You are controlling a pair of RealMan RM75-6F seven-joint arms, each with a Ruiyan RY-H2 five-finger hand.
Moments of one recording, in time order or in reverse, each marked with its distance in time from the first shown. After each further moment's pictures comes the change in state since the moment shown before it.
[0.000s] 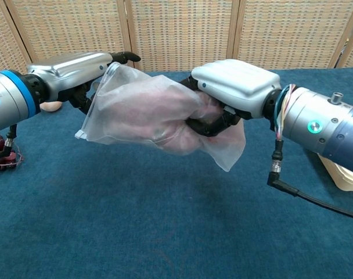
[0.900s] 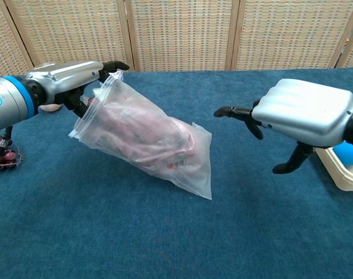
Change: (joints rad) left arm -0.010 -0.002 -0.015 0.100 -0.033 -0.075 -0.105; right arm -0.085 0.222 -0.203 -0.057 -0.161 0.051 -0.252
